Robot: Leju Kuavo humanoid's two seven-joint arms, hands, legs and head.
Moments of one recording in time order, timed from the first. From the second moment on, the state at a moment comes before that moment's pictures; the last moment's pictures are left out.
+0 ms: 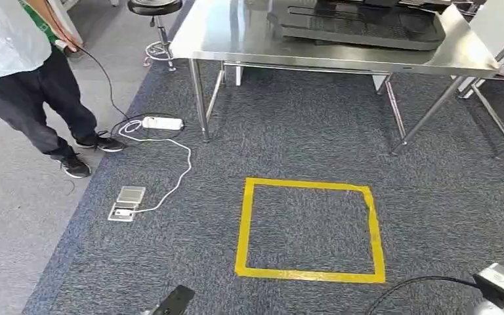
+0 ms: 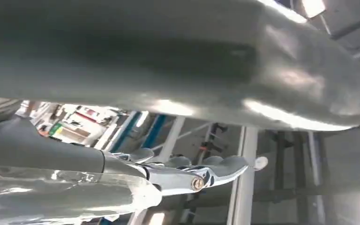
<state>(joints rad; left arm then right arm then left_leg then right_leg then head) -0.10 -0.21 0.74 -0.21 -1.15 0.24 -0.37 0.01 0.06 -0.25 -1.95 0.86 -0.70 -0.53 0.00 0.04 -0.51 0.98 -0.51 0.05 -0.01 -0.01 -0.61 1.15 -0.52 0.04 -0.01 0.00</state>
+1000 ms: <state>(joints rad) -0.09 -0.21 0.74 -0.21 -1.15 0.25 -0.37 0.01 0.05 -0.23 -1.95 0.86 -0.70 -0.53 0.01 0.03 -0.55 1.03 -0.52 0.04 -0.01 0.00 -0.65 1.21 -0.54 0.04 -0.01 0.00</state>
